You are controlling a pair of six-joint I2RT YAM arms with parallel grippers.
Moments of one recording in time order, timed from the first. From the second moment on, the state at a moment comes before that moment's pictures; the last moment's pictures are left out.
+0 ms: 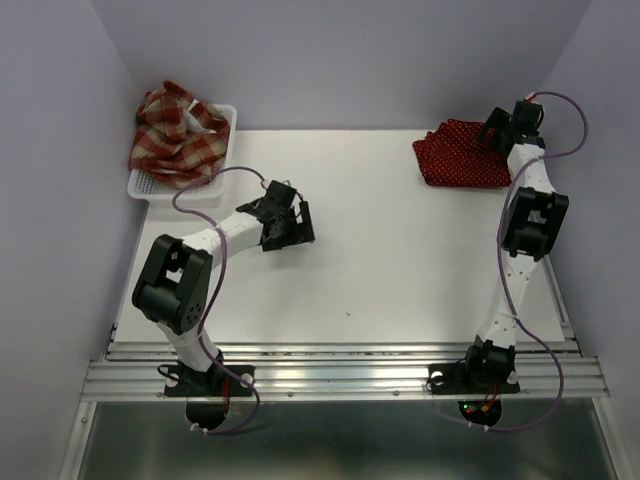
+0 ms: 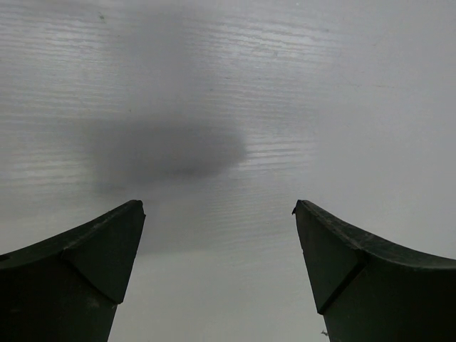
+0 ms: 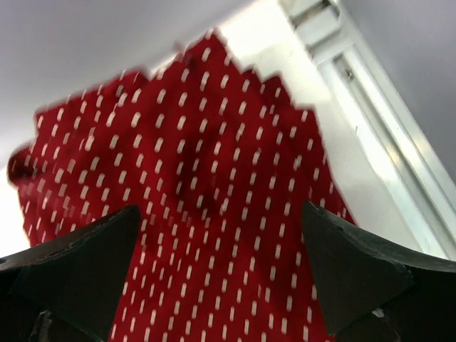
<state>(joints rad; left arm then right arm) -0.49 1.71 1.06 -0.36 -0.01 -0.61 -0.27 2.50 2.29 -0.35 0.05 0.35</state>
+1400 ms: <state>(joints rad) 0.17 2.54 2.30 -0.59 -0.01 -0.31 0.13 1.38 1.03 -0.11 -0.05 0.42</state>
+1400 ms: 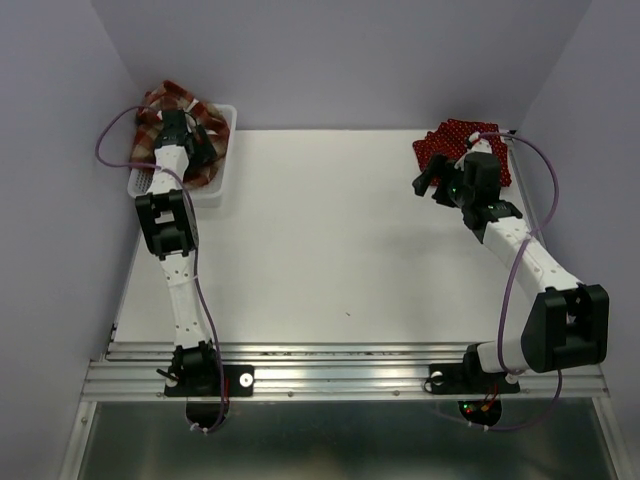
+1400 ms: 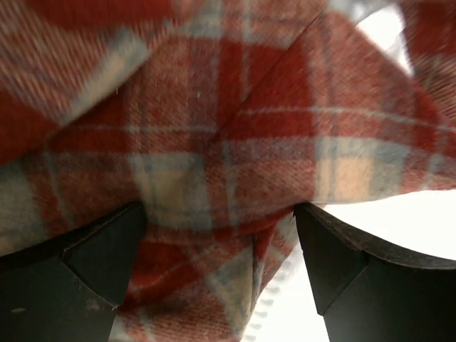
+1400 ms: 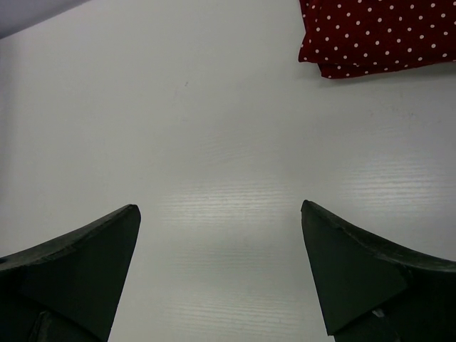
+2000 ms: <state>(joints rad) 0.18 2.52 2.29 -0.49 0.06 -0.32 0.13 1.37 0.97 -0.15 0.00 0.42</state>
